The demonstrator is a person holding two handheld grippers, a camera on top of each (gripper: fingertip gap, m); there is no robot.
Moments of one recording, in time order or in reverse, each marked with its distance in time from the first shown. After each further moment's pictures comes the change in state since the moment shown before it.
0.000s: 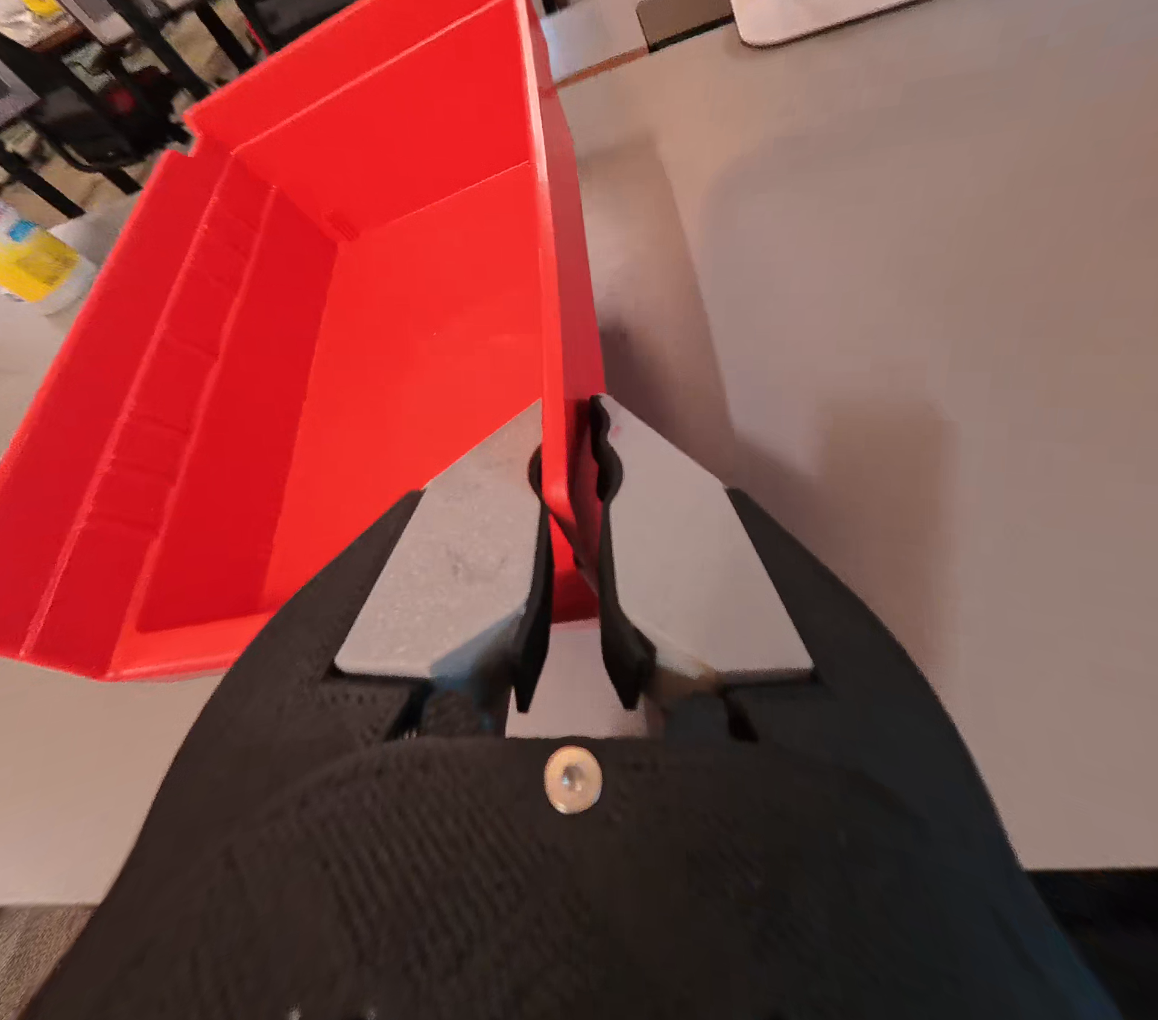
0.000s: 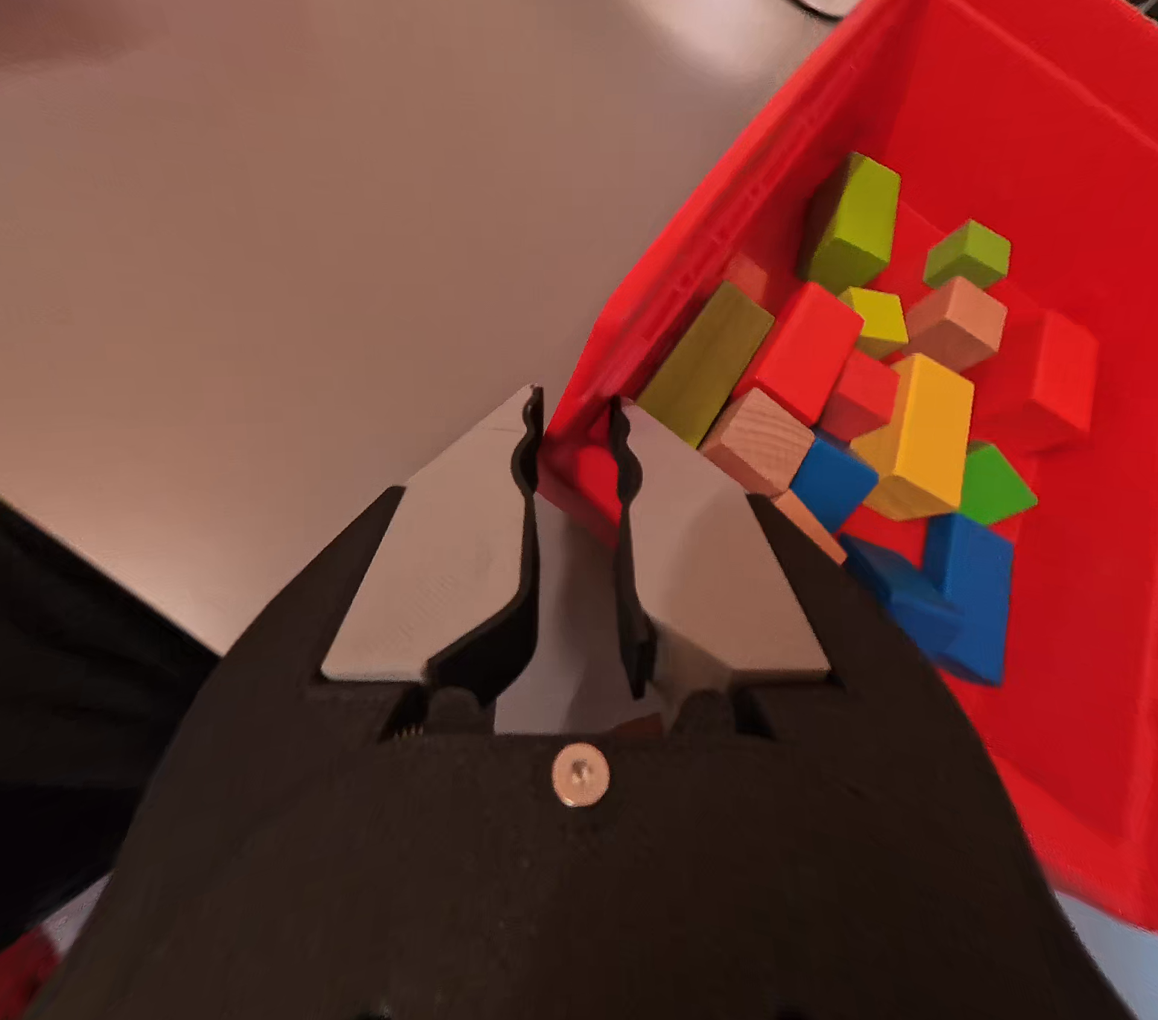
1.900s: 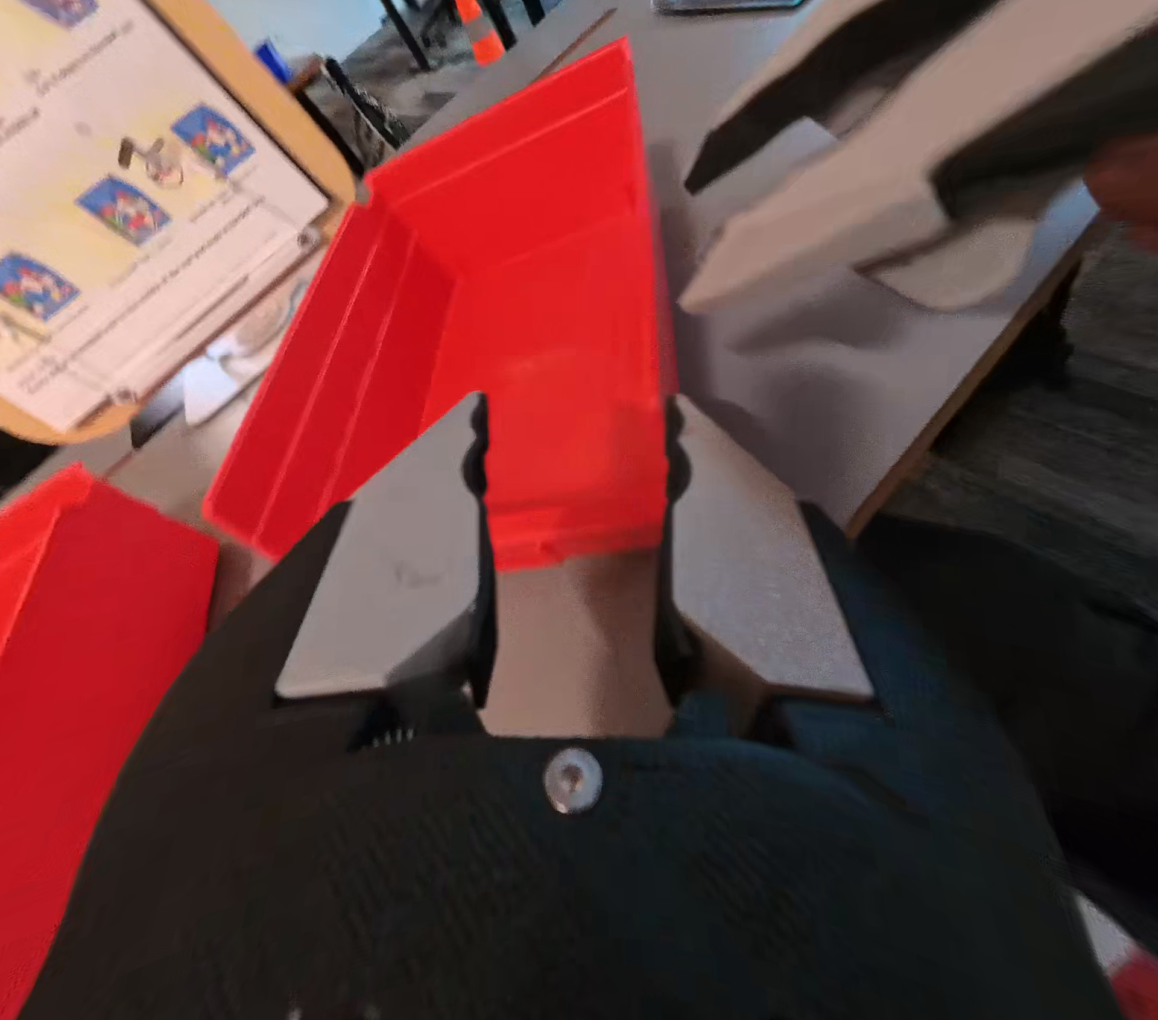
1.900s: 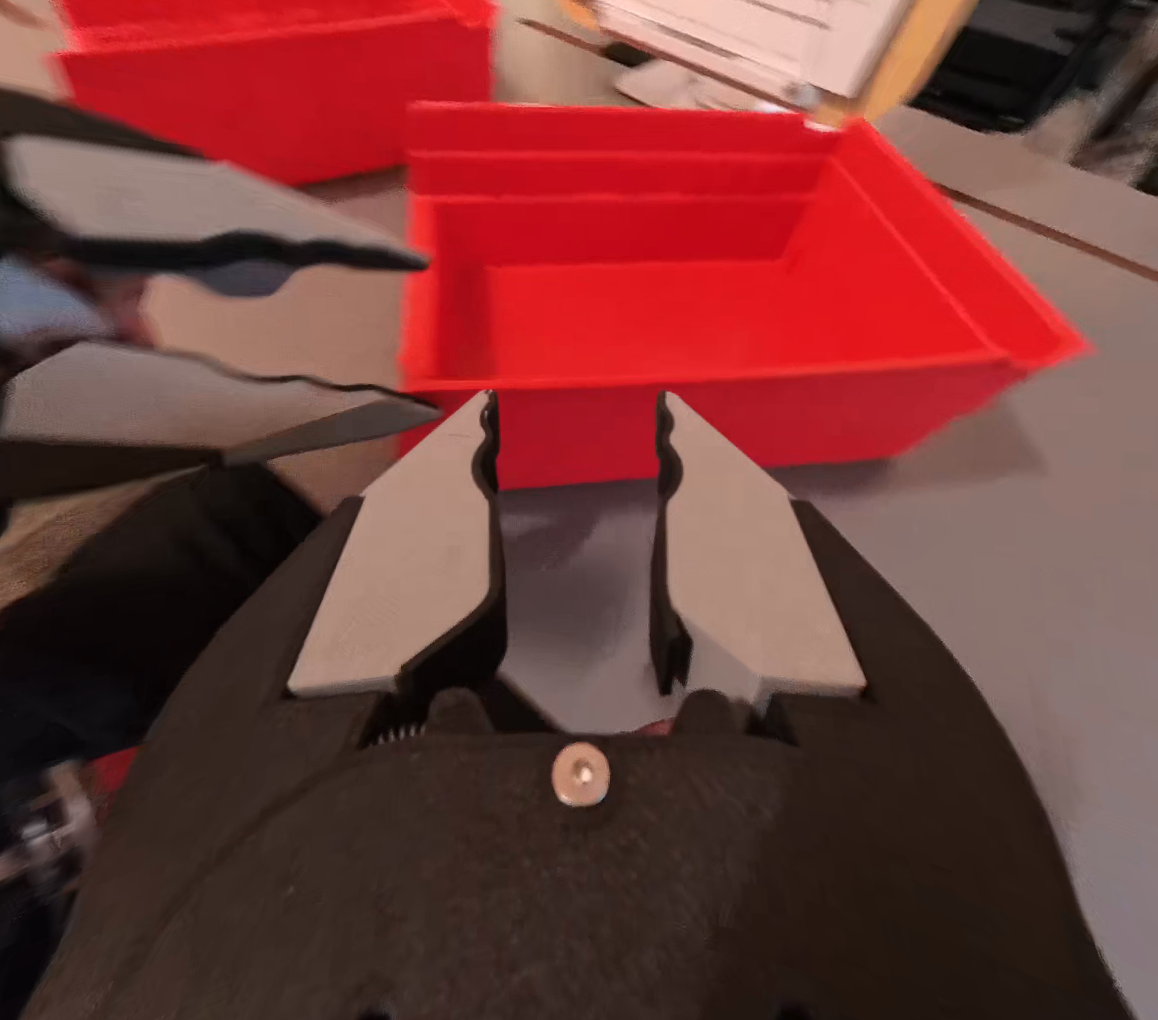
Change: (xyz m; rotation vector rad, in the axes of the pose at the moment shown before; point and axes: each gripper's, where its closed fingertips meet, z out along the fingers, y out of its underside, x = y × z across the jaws) left arm 0.361 -0.081 -0.092 0.285 0.523 0.362; right arm 0.027 -0.012 -0.100 0.252 -0.152 0.087
